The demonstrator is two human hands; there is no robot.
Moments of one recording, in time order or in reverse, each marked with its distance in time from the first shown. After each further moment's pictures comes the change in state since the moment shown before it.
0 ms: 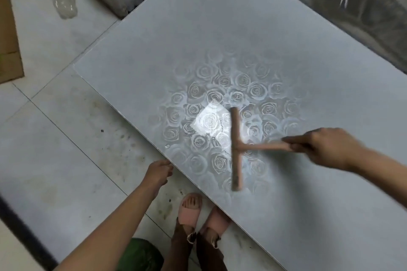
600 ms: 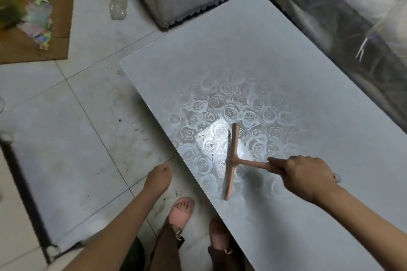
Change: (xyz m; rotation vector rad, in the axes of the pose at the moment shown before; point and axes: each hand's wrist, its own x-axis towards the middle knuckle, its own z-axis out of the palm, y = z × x) left_hand -0.053 -0.028 -0.020 0.270 0.132 0.170; right_hand -0.032 -0.073 -0.026 -0.175 0.161 -0.025
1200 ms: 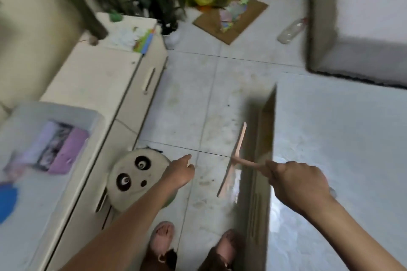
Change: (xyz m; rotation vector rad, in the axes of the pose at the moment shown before) left_hand -0.181 -0.182 -0.066 -0.339 0.273 -0.217; right_hand -0.080 -0.235 -0.141 -0.386 0.153 -0.685
